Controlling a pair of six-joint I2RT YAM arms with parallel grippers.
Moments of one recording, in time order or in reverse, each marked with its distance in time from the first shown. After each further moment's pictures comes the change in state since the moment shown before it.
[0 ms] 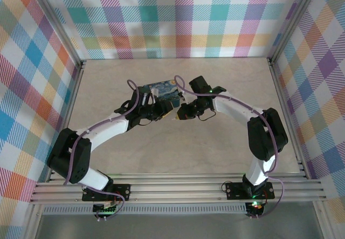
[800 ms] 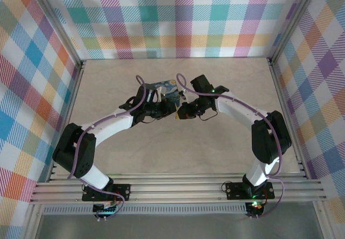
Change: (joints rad) left arm -0.035 0.065 0.087 -0.055 0.053 0.139; right arm 0.000 -0.045 0.000 -0.026 -0.033 0.030
